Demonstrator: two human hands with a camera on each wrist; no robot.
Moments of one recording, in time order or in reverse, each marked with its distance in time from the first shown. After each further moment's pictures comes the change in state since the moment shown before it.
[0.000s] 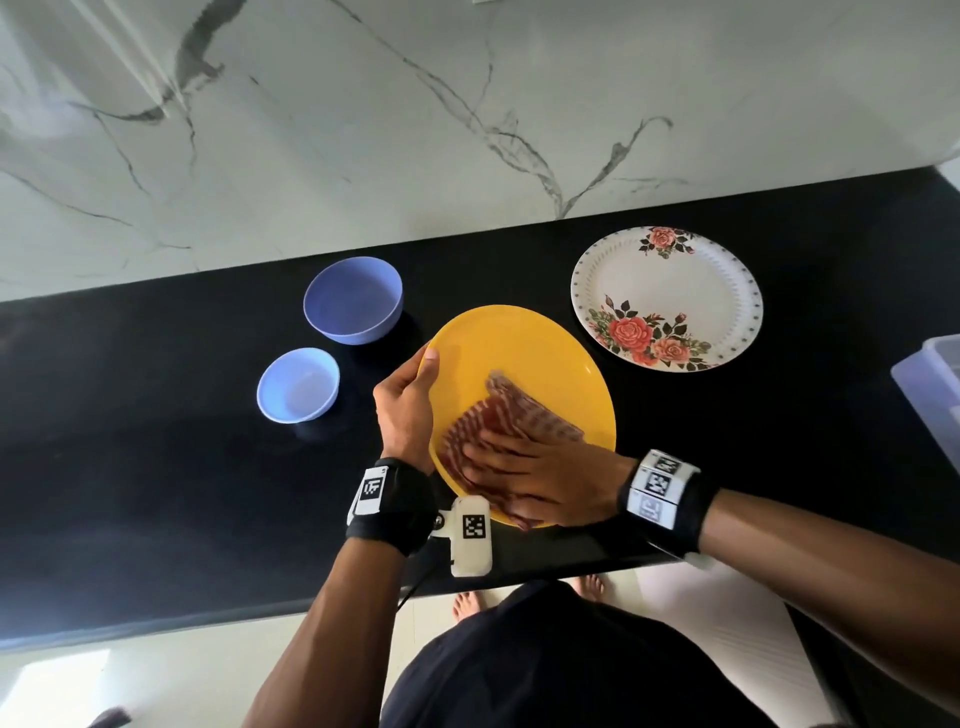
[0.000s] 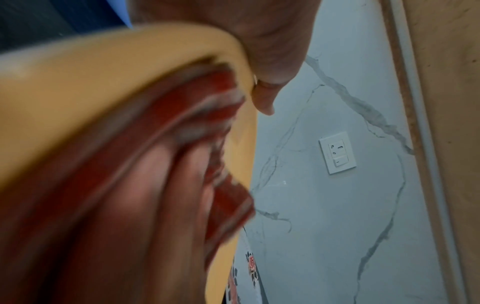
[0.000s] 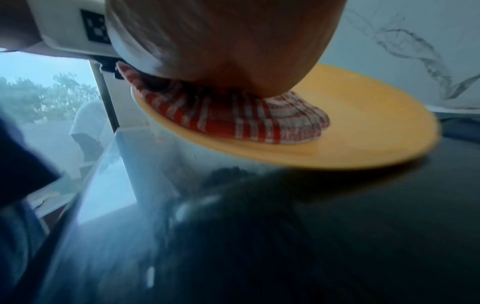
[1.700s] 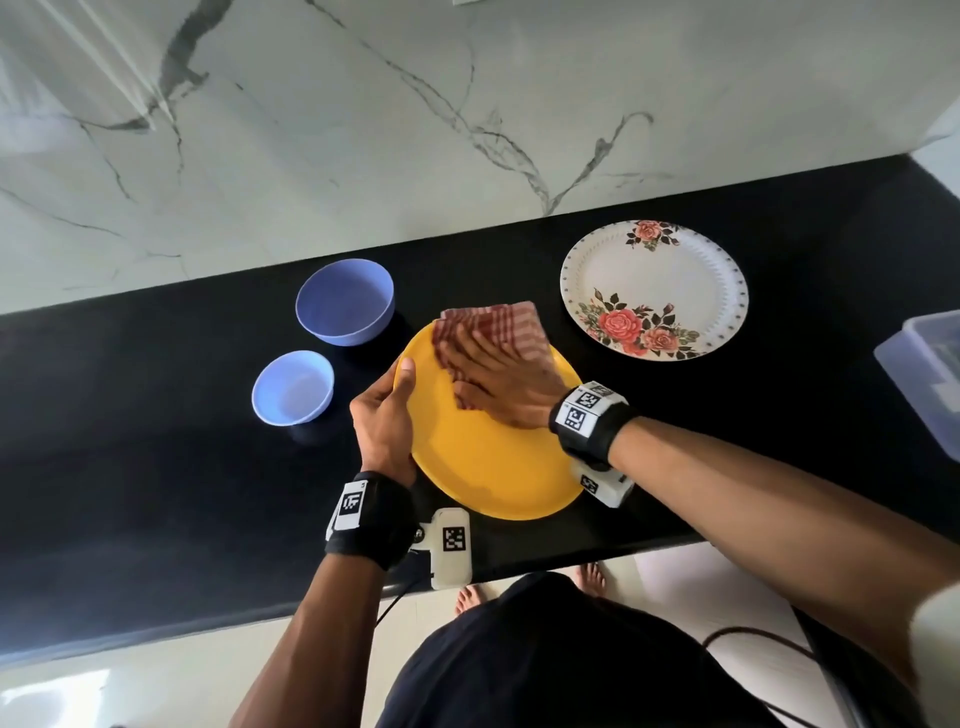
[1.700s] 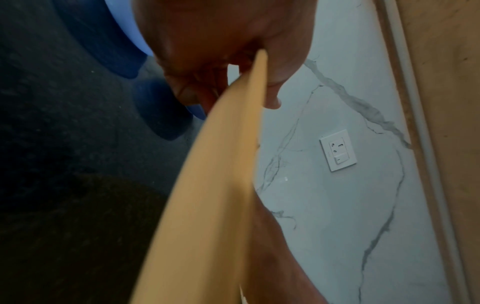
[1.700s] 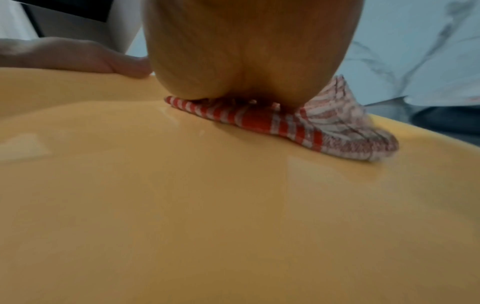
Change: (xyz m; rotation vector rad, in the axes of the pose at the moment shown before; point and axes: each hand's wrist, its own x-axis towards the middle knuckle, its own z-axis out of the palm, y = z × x) left_hand -0.007 -0.004 -0.022 0.006 0.013 0.021; right_hand 0.072 0.054 -0.024 0.049 0.042 0.456
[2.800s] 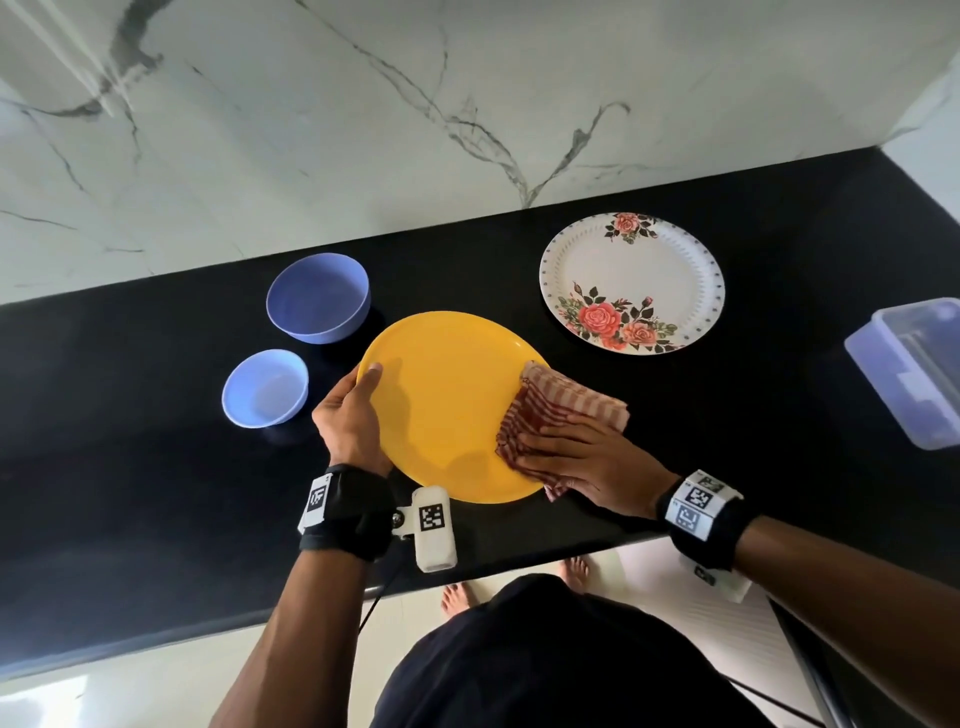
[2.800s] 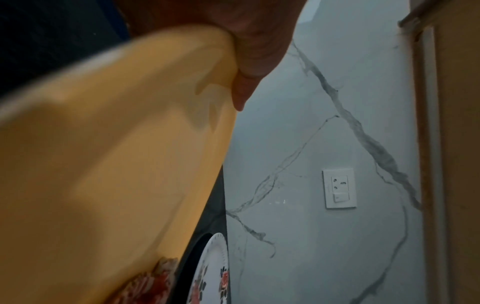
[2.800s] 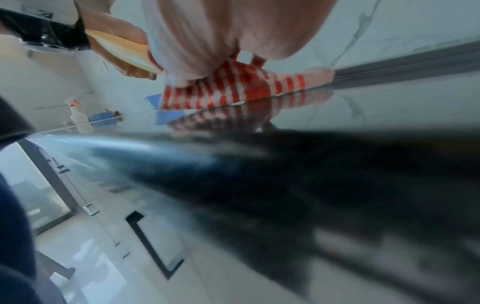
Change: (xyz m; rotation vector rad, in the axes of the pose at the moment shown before) left_hand 0.007 0.005 0.004 -0.063 0.193 -0.135; right_hand -0.163 0.027 0.056 0.156 0.221 -0.133
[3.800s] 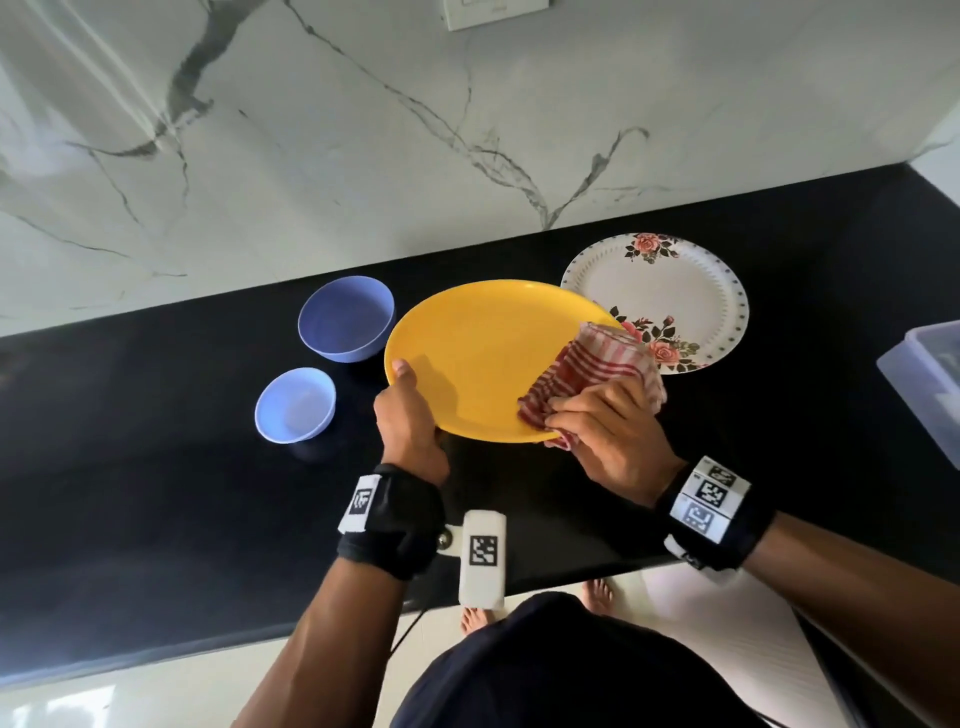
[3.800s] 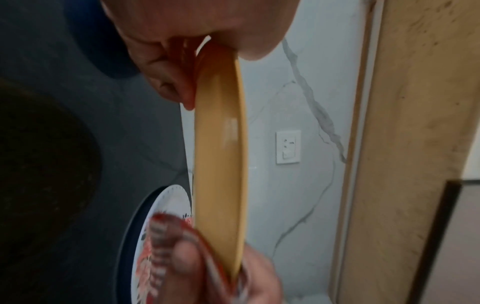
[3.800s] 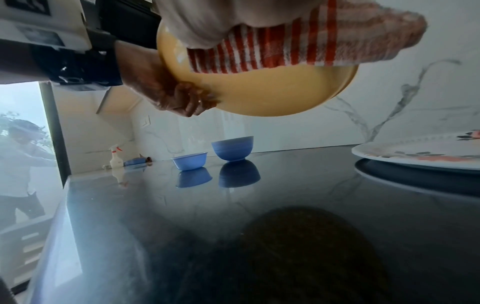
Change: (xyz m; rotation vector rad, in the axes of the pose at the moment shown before) left_hand -0.036 0.030 0.040 0.058 -0.032 -0.197; right_hand 0.059 -0.027 -0.060 -0.168 0.649 -0.051
